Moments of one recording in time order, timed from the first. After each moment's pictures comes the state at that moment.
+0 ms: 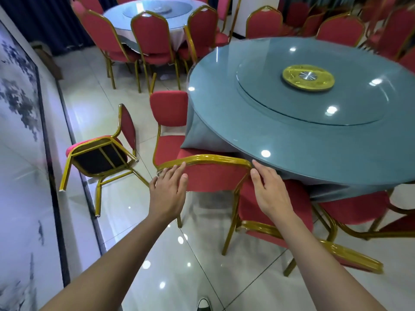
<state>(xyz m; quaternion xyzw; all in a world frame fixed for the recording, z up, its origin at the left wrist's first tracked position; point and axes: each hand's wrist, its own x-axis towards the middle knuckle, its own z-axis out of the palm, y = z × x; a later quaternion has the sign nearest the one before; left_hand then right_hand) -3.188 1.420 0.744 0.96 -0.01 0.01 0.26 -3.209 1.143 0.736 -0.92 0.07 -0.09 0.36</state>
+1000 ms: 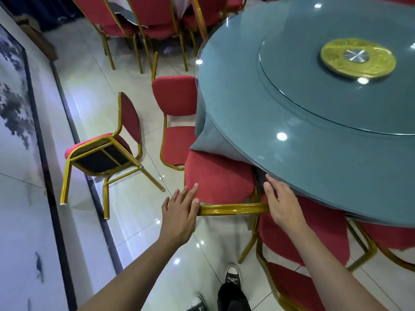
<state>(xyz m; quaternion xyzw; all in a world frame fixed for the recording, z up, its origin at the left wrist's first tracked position) -3.033 1.445 0.655 0.96 -0.02 -0.12 0.24 -3.026 1.142 0.640 -0.92 0.13 0.04 0.37</state>
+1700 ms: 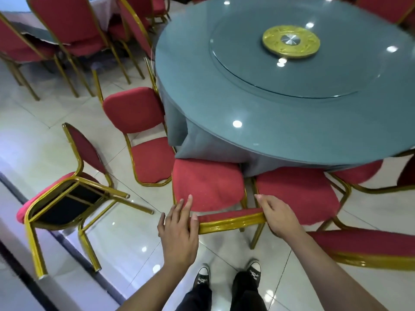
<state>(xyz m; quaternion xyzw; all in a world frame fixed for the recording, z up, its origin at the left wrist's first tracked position) -3.002 1.560 0.643 0.95 -0.13 -0.06 0.28 -3.073 1.284 0.645 -0.87 0.32 0.08 0.37</state>
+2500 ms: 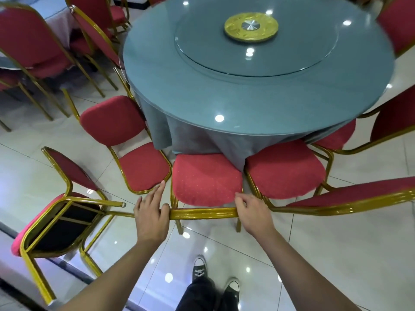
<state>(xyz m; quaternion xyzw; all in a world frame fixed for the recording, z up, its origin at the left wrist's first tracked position) -2.945 1.619 0.642 0.94 -0.22 -0.06 0.24 -3.102 1.388 0.640 -0.83 0.41 0.03 0.38</state>
